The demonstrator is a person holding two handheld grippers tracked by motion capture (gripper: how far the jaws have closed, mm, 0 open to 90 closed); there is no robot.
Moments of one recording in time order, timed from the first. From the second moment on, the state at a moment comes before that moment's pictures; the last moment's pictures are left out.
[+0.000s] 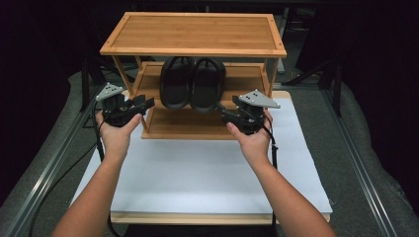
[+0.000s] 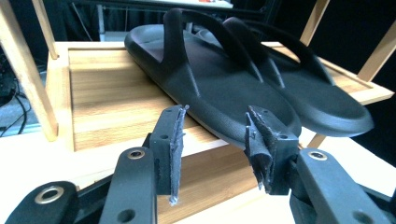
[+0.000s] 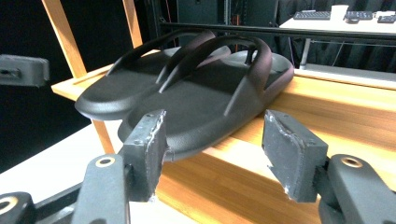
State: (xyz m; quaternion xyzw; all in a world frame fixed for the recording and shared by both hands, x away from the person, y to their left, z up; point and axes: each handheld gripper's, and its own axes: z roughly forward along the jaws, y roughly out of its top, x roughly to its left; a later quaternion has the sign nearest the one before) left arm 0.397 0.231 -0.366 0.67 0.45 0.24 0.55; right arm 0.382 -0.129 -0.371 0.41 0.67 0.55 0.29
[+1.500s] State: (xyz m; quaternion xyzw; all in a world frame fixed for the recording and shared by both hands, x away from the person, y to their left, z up) left arm 0.315 0.262 -0.440 0.69 0.44 0.23 0.53; right arm 0.292 -0.215 -0.418 0.43 0.67 0.53 0.30
